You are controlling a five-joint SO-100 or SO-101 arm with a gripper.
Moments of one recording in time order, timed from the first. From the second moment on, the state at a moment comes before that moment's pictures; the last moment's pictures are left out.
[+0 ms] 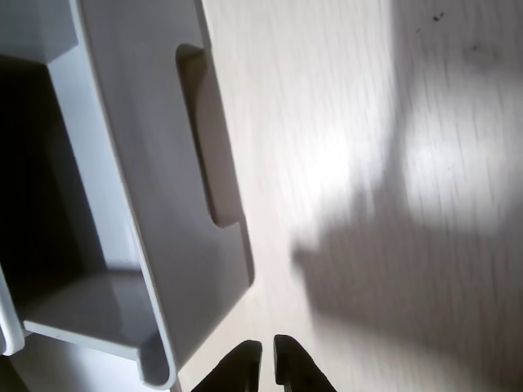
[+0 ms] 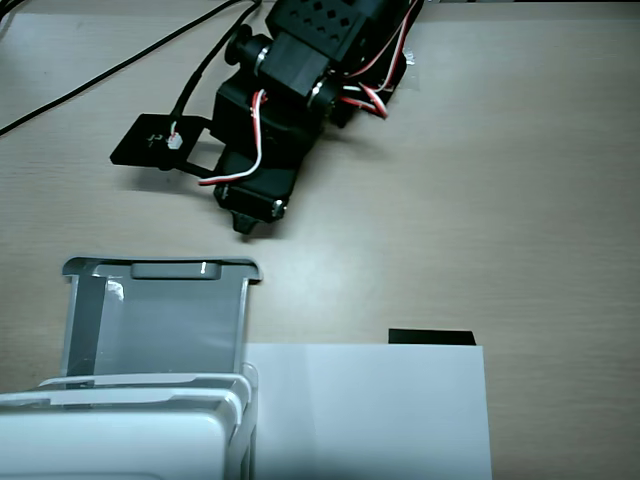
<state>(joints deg) 28.0 139.7 139.9 51.9 -15.4</state>
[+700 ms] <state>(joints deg) 30.3 138.3 140.4 48.3 -18.5</state>
